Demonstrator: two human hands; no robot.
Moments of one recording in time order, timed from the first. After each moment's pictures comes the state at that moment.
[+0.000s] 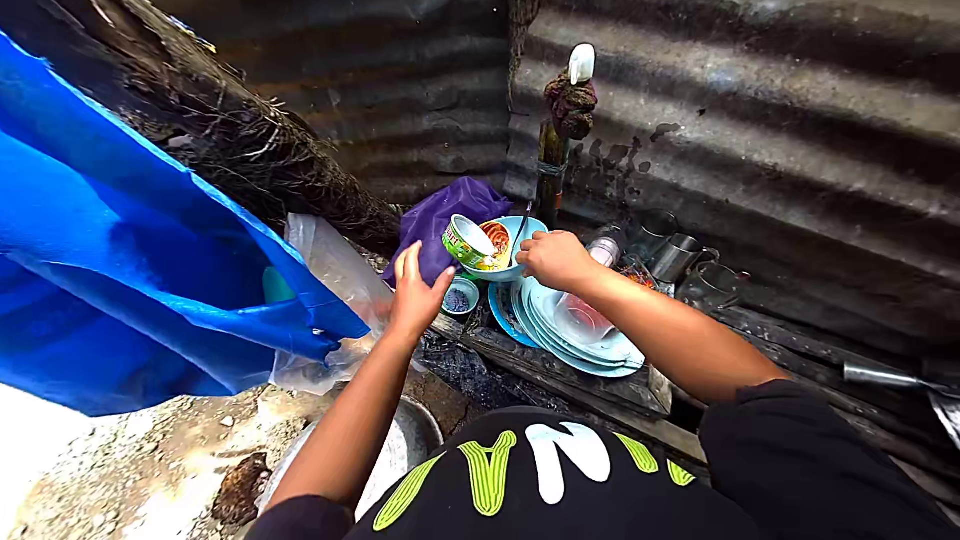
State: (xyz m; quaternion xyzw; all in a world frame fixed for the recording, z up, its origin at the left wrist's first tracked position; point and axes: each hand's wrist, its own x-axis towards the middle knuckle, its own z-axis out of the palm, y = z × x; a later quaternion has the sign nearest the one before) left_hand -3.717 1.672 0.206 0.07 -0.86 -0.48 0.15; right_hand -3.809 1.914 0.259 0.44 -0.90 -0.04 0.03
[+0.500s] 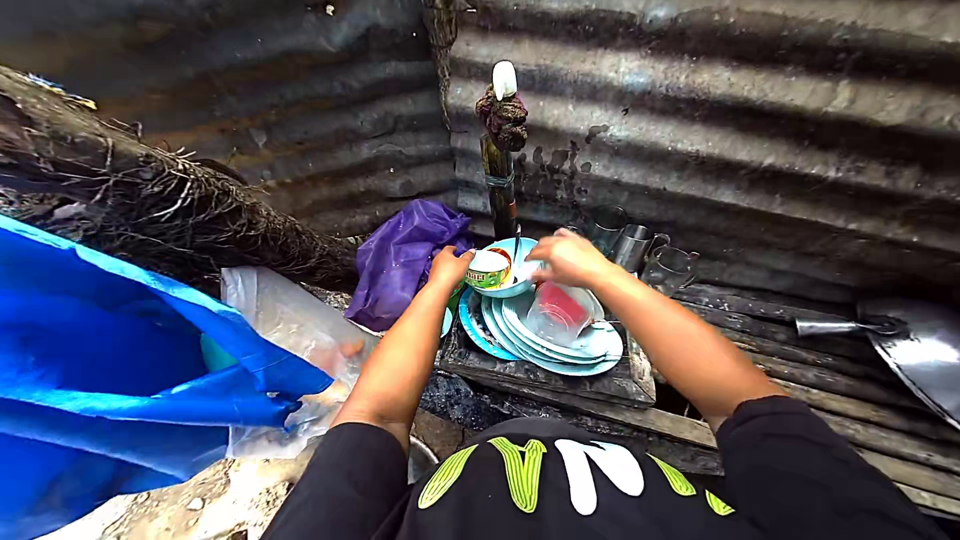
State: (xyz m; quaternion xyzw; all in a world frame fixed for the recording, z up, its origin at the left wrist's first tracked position) left_hand -3.866 1.745 0.185 0.10 -0.86 -0.49 -0.09; right_hand -3.833 1.998 0.248 0.35 -0.93 0.07 0.04
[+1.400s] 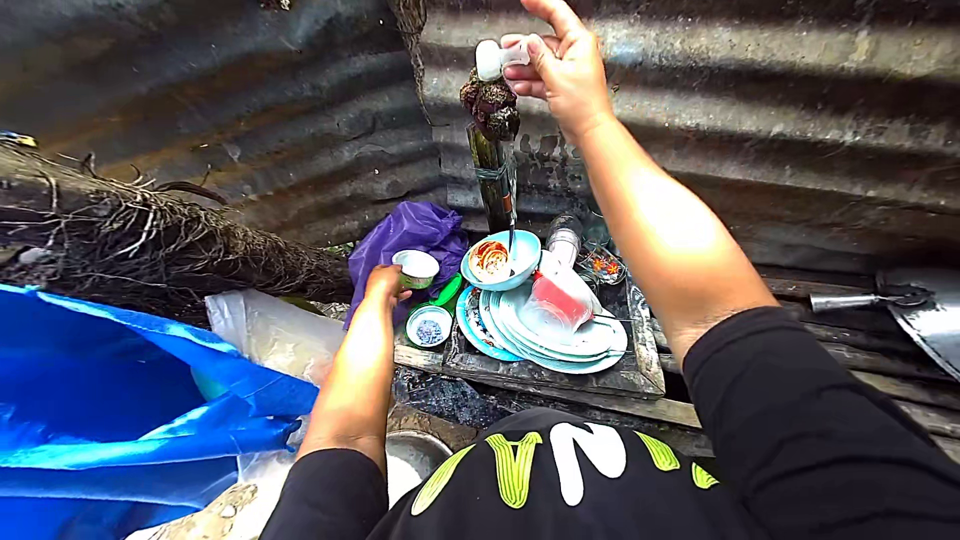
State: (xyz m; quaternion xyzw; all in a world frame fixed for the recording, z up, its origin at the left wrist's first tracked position) left_hand -3.873 1.660 0.167 0.29 -0.72 -0.63 -0.03; right_hand -3.914 1.968 0.401 0.22 -0.68 0.67 0.20
